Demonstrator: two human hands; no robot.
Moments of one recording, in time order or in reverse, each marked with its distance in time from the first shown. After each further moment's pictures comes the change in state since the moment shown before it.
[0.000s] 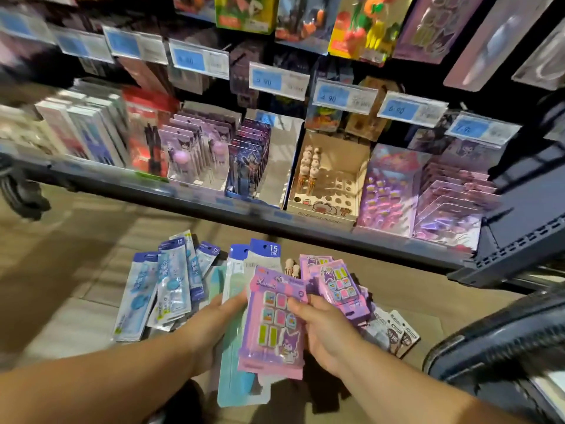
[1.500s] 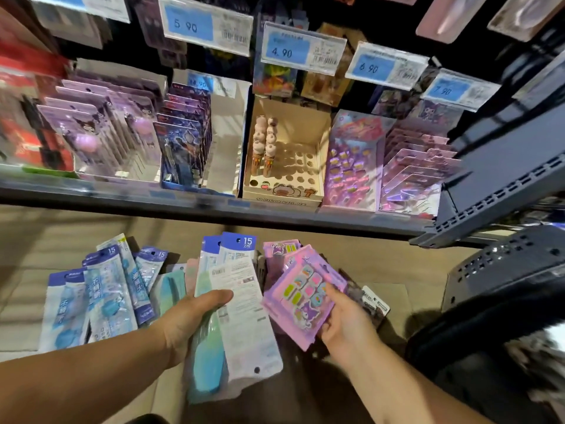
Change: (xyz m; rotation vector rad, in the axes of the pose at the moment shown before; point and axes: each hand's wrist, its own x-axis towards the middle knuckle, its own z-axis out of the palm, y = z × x) left_hand 0.089 0.017 0.003 0.087 -0.047 -0.070; right_hand 0.041 -0.005 -0.070 0.439 0.512 -0.009
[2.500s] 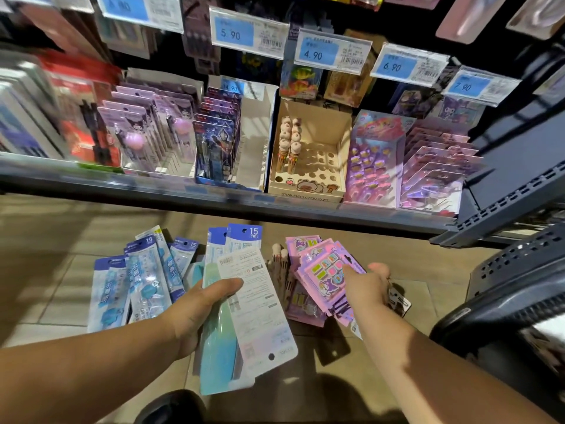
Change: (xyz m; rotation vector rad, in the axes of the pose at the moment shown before) left_hand -0.032 -0.005 -0.028 -0.029 -0.028 0.094; right_hand 0.036 -0.004 0.011 -0.834 0.547 -0.402
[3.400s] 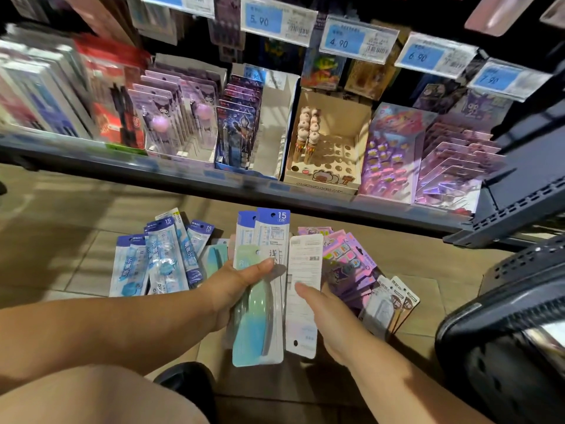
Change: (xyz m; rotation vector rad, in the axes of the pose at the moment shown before) left_hand -0.003 -0.004 0.018 0.000 -0.085 0.080; right_hand -0.120 0.004 -0.009 0.335 -0.973 -0.136
